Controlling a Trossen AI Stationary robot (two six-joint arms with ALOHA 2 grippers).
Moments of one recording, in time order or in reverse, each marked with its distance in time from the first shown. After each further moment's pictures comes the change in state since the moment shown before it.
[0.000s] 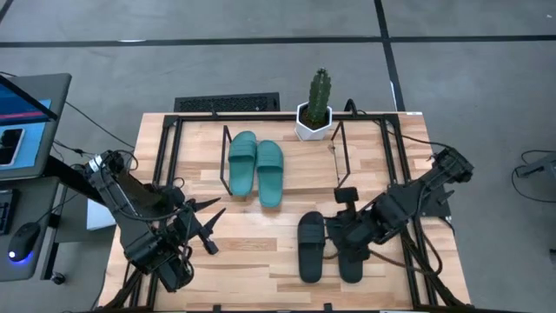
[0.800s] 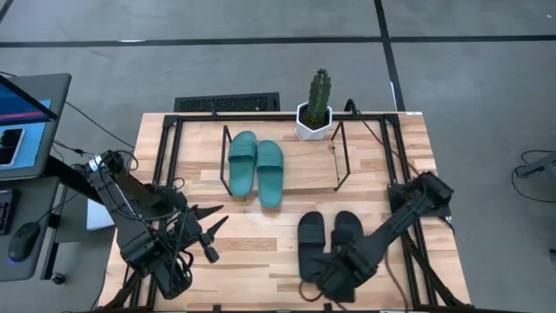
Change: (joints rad) left arm -0.023 0.000 0.031 0.171 0.037 0.032; right arm 0.120 0.291 0.019 0.128 -0.286 0.374
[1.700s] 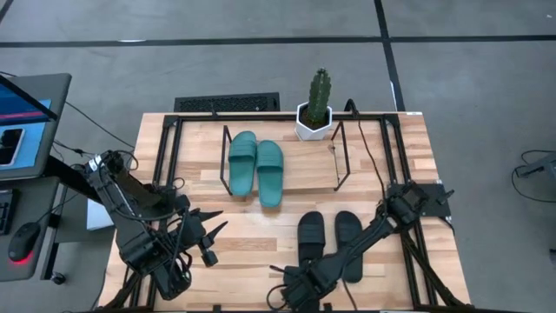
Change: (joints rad) left arm -0.005 0.000 0.000 -0.001 0.155 0.066; right arm -0.061 0.365 0.225 0.195 -0.004 0.023
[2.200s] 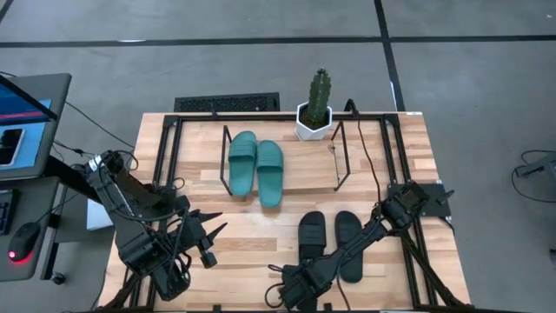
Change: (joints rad) left arm -0.008 0.000 0.000 0.000 0.017 0.014; right arm -0.015 0.111 -0.014 0.018 -0.016 -0.010
